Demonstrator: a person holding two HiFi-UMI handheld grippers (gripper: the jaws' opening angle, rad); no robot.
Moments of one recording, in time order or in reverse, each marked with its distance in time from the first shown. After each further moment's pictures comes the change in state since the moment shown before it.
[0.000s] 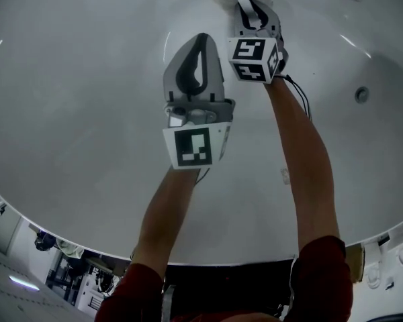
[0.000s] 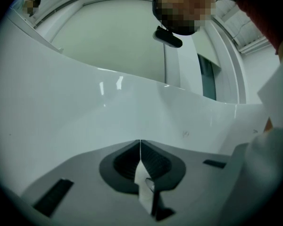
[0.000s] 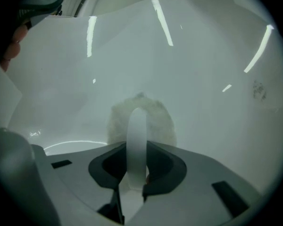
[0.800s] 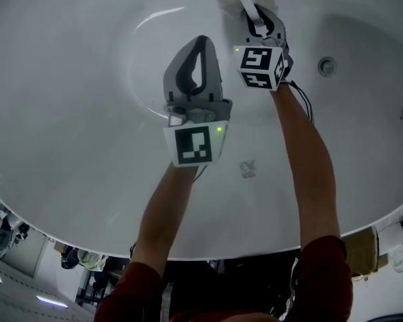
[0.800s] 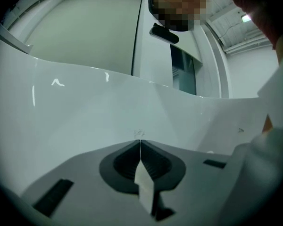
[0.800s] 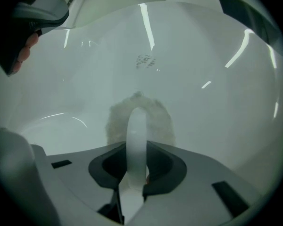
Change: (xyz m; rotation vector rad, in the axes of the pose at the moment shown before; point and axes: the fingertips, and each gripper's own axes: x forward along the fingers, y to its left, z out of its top) left arm 0.001 -0.006 -0.010 0.061 0.040 -0.155; right arm -0.028 -0.017 -0.027 0.065 0.019 -0.125
